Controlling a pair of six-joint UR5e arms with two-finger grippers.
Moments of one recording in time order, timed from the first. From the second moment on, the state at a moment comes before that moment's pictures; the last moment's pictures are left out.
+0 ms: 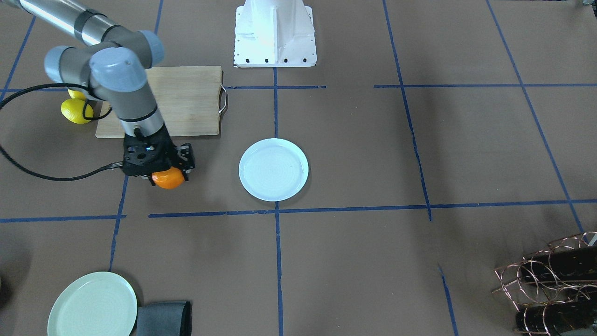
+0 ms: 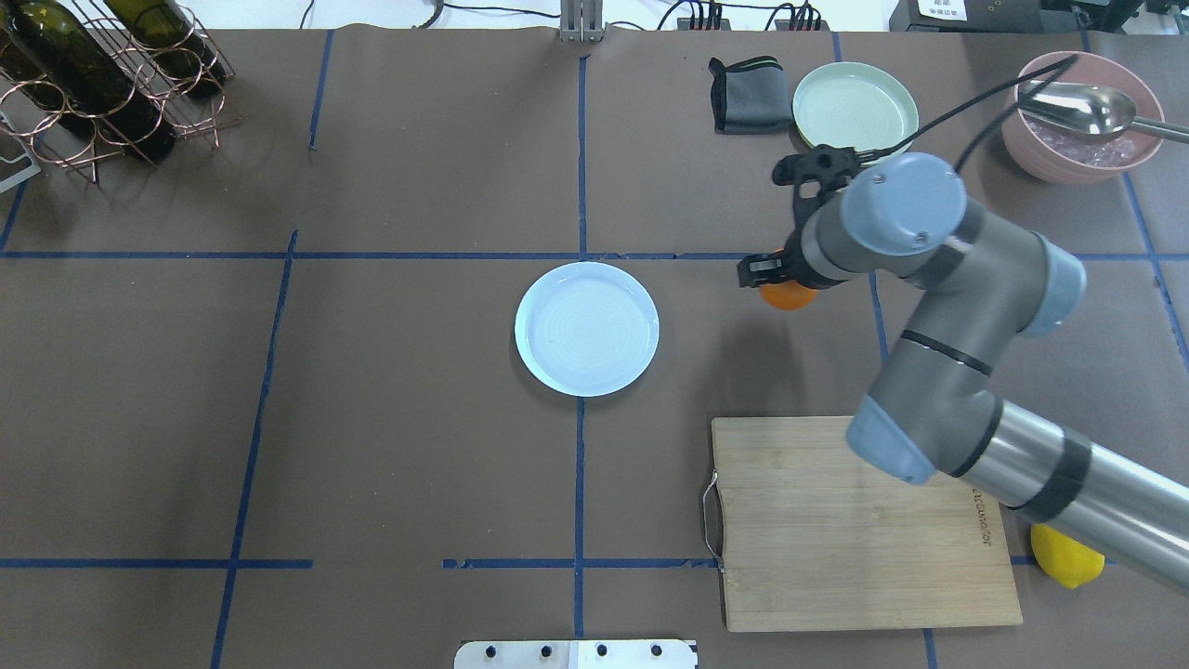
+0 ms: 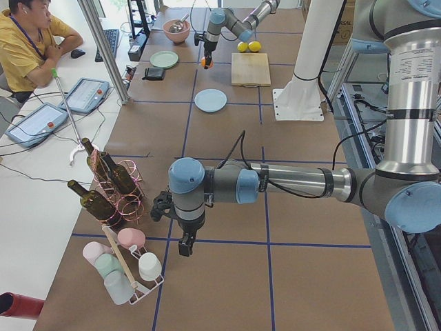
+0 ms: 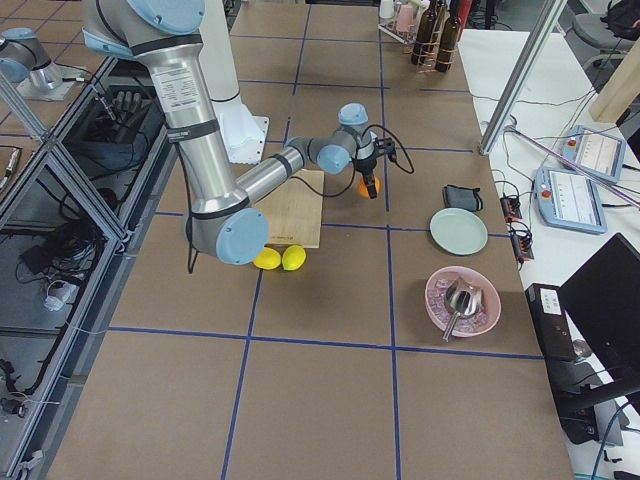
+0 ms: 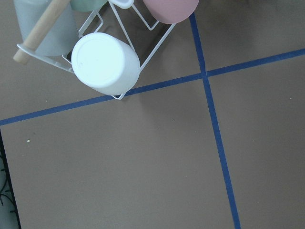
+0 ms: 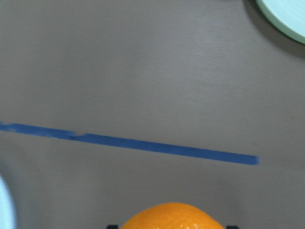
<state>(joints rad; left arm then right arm) -1.63 -1.53 -1.69 -1.51 -2.24 0.26 0.65 -1.05 1.68 -1.41 1.76 1.02</state>
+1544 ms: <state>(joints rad) -1.63 -1.53 -1.68 -1.51 -2.24 0.26 0.45 -0.63 1.28 -1.53 1.56 1.27</state>
